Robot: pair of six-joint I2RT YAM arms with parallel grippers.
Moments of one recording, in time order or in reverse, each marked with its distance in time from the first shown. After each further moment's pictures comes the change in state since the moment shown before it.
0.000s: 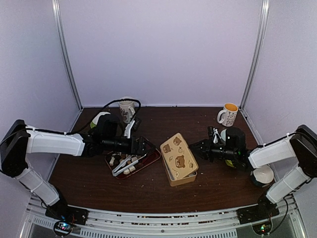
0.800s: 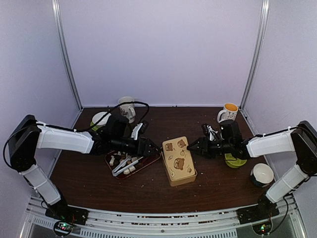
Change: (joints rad) left arm -0.022 0.116 0.085 -0.039 0.035 -0.003; right arm -0.052 0.033 0.183 -0.426 -0.084 -0.383
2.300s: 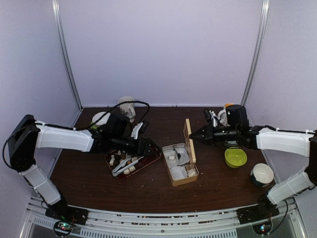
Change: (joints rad) left arm -0.001 -0.001 0.030 -0.067 -0.010 0.008; right arm -0.010 -0.145 0.145 -0.197 -0.118 0.003
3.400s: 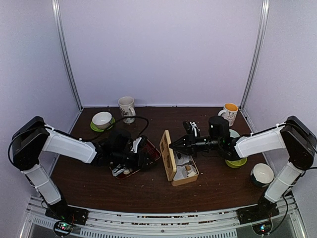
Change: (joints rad) left arm -0.047 0.041 -0.162 0.151 -0.053 -0.138; right arm 0.177 0.264 -0.038 0.521 -0.068 0.413
